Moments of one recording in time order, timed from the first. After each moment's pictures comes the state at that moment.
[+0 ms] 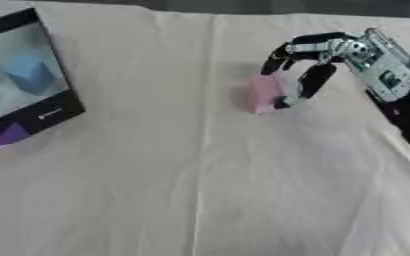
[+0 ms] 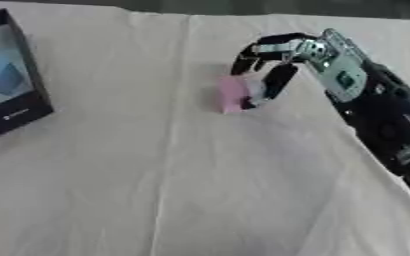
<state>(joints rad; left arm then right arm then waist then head) -0.76 0.67 -0.13 -1.54 -0.03 0.36 0.19 -0.82 -0.67 0.32 -1.26 0.36 -0.04 0.76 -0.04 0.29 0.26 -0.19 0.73</state>
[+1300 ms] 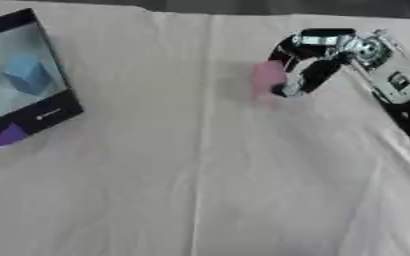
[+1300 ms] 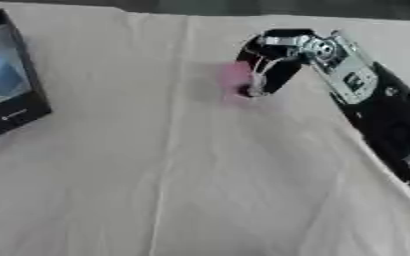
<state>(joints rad) -0.71 0.68 -0.11 -1.54 -0.03 0.36 0.21 -0.83 -0.67 0.27 -1.40 0.18 0.16 0.47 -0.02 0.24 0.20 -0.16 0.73</state>
